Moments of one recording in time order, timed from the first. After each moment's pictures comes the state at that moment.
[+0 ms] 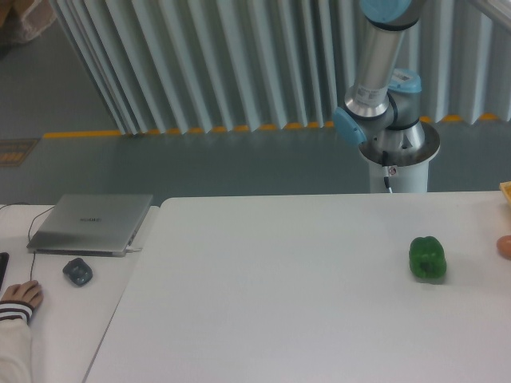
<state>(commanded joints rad) 2.89 -1.96 -1.59 -1.03 1.93 2.84</state>
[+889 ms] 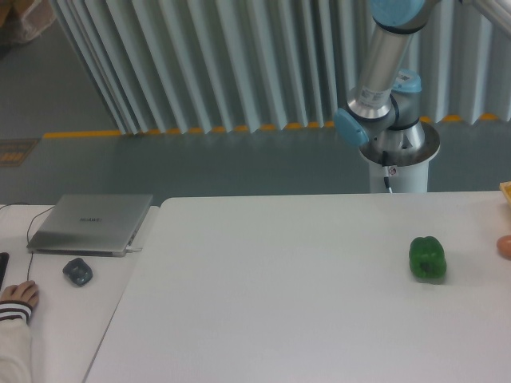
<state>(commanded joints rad) 2.93 -1.93 -1.71 -0.99 1.93 2.93</state>
